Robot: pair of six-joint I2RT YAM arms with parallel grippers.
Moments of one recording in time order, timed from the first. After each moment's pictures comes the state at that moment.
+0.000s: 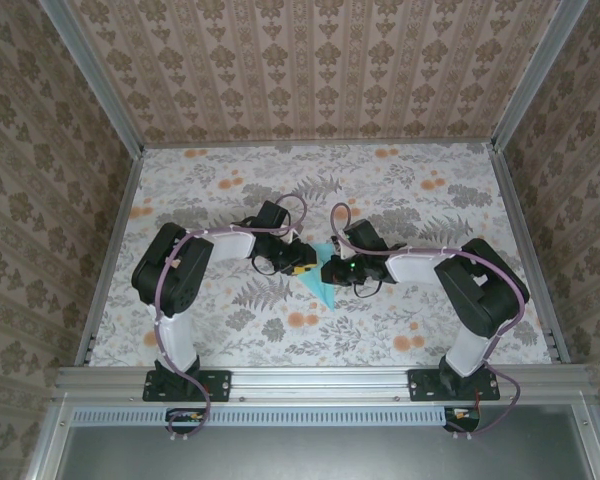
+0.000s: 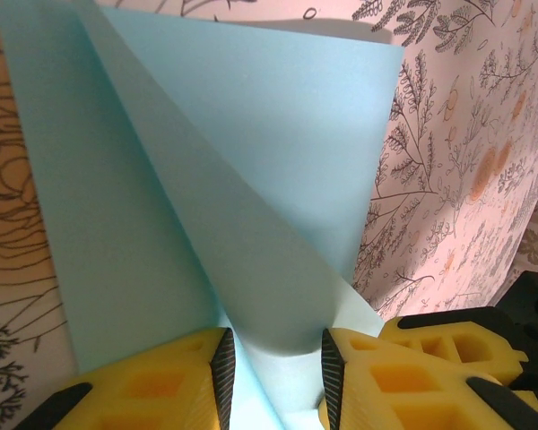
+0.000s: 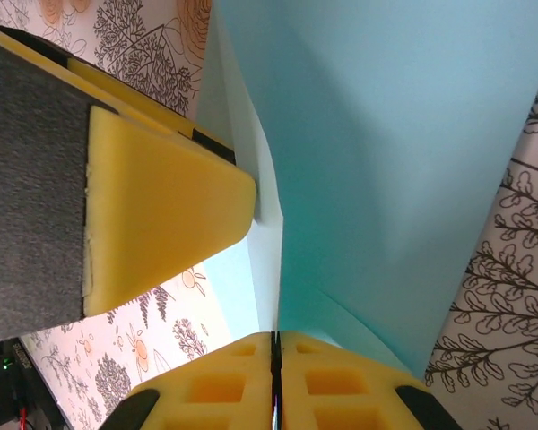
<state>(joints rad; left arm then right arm) -0.59 1.90 1.04 -0.21 0.67 -0.74 0.56 1.73 0.80 -0.02 -0.48 0.63</state>
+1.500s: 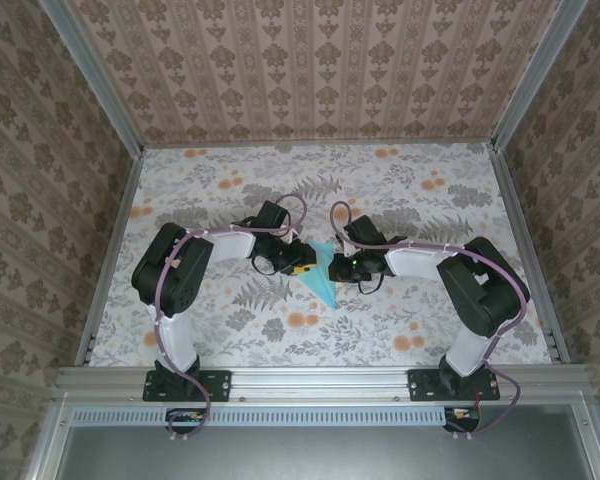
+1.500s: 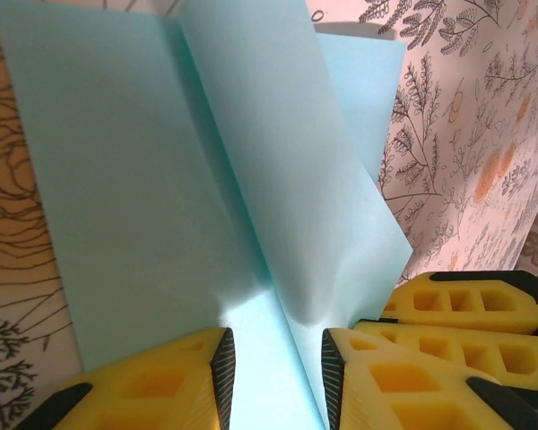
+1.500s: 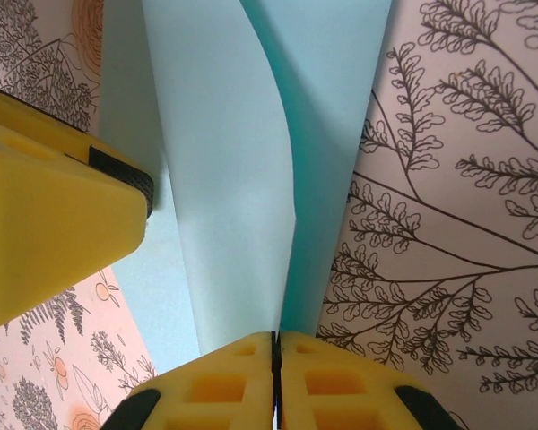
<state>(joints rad) -0.59 1.90 1.04 -0.22 0.66 -0.74 0.54 1.73 0.87 -0.20 -0.35 0.55</state>
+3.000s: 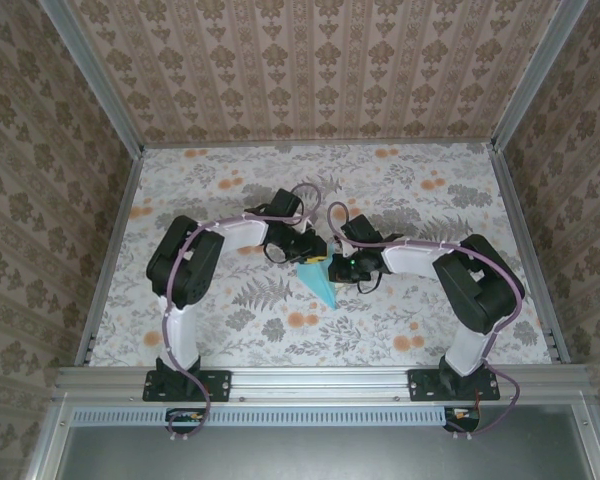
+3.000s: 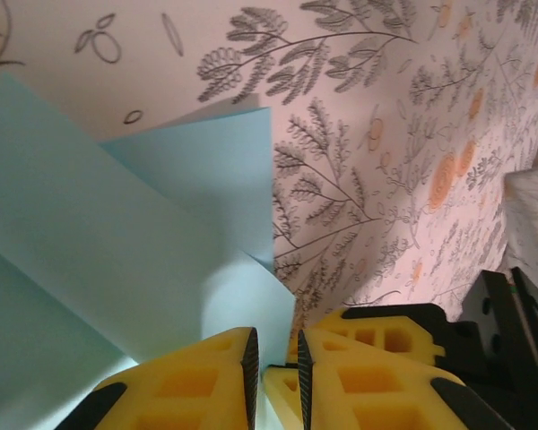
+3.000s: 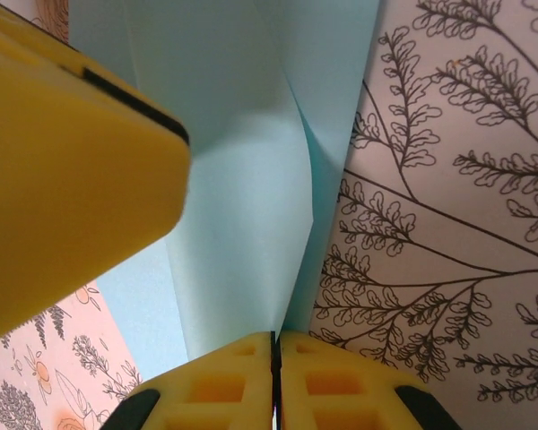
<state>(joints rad) -0.62 2.00 1.24 -0.32 0.69 -0.67 0.55 1.76 0.90 -0.25 -0.33 0.54</state>
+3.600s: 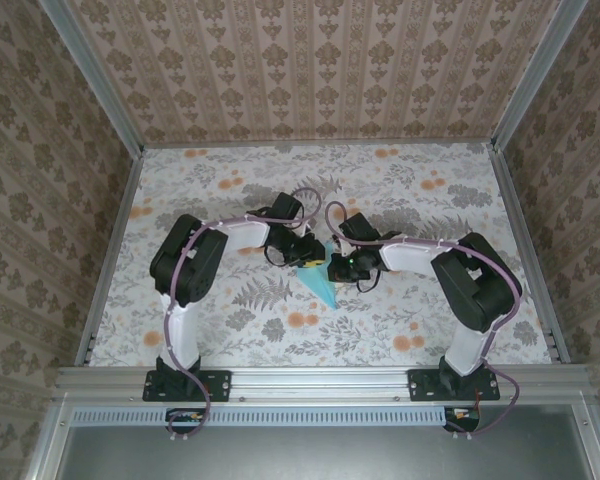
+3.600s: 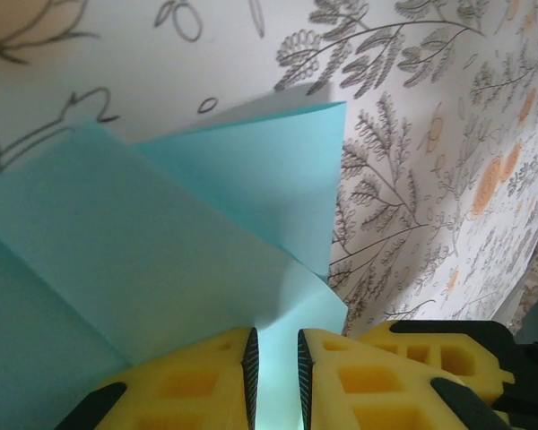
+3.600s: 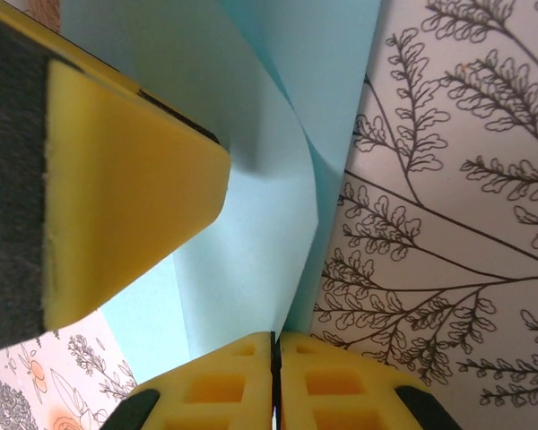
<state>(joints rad) -0.62 2.03 1.23 -0.33 0.66 -0.67 0.56 1.78 0.94 -0.29 -0.33 0.52</state>
